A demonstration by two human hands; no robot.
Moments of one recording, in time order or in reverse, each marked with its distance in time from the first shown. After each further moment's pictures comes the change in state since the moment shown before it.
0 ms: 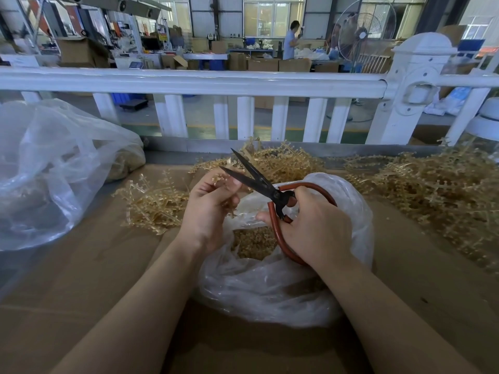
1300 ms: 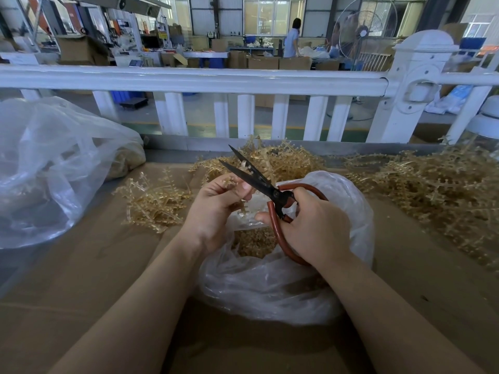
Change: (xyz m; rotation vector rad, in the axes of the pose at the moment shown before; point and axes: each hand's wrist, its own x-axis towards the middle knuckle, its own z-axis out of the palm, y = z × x) left_hand 0.000 -0.002 0.003 -0.018 -0.124 -0.125; right_hand -0.001 0.002 0.000 0.101 -0.046 0.001
